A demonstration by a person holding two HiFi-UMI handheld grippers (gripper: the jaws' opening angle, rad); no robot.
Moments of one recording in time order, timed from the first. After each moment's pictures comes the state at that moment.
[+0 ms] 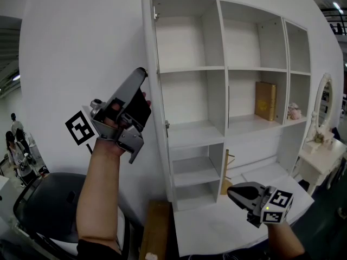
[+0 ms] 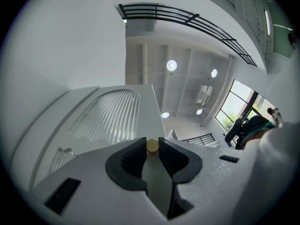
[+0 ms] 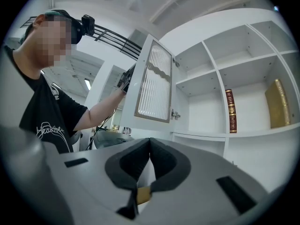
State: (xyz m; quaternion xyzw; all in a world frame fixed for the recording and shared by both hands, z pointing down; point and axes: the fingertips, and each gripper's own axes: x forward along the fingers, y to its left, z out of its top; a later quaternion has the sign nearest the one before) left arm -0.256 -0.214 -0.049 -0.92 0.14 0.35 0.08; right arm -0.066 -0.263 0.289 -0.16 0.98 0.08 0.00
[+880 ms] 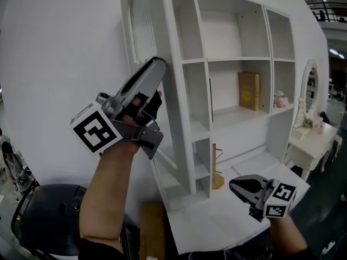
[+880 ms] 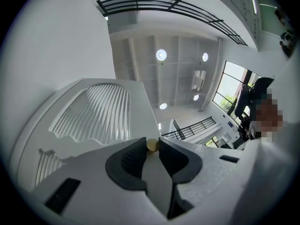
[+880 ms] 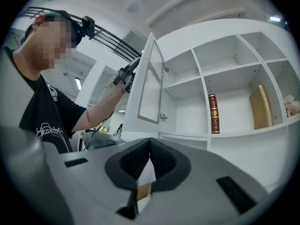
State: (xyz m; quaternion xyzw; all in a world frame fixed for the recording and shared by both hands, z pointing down) left arm -0.193 -0.222 -0.051 -0.92 0.18 0.30 0.16; right arm -0.049 -0.254 0.283 -0.22 0.97 0.07 0.02
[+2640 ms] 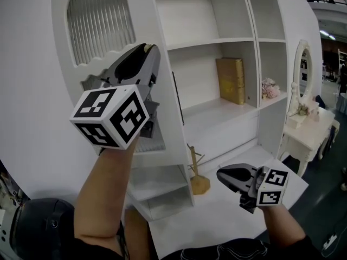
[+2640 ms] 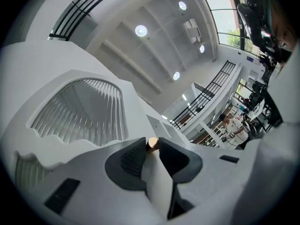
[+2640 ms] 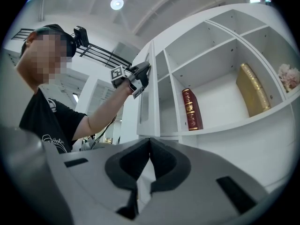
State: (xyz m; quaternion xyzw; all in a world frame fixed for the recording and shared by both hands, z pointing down) left arm -0.060 -0.432 -0.044 -0.83 0.44 0.17 0.30; right arm 0.045 -0.408 0.289 -0.20 0.98 0.01 0.08
